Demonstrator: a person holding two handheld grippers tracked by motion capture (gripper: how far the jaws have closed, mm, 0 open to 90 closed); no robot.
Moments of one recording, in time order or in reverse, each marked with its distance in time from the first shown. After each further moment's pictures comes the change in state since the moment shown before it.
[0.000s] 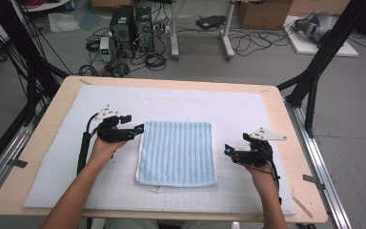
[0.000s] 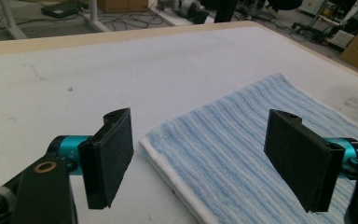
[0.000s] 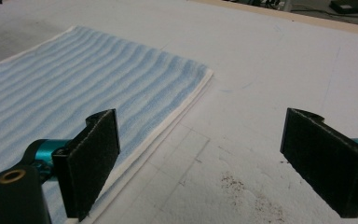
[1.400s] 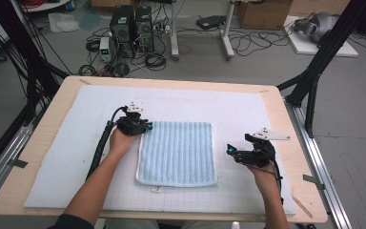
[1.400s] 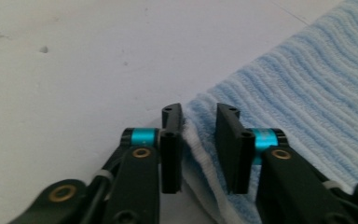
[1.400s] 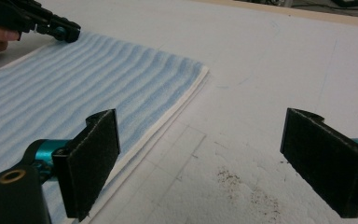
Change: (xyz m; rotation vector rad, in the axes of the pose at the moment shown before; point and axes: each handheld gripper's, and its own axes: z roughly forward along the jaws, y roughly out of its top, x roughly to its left) left arm 0.005 -0.007 0.070 0.299 0.096 0.102; right arm -0.006 -0.002 -0.003 0.003 0.008 0.040
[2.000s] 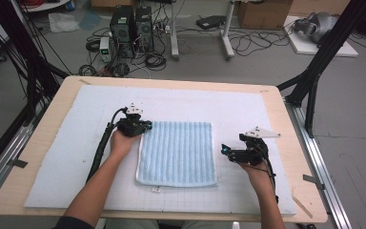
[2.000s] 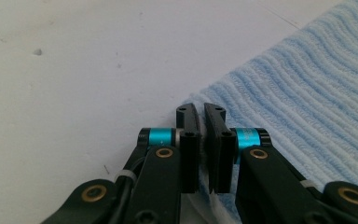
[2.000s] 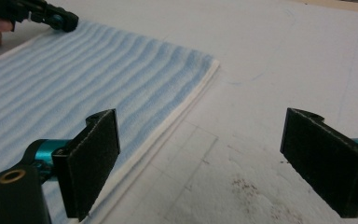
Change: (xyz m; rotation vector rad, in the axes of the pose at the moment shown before) left arm -0.001 -0.004 0.000 -0.027 -0.001 -0.002; right arm 0.006 0.001 0.019 0.037 0.011 -0.007
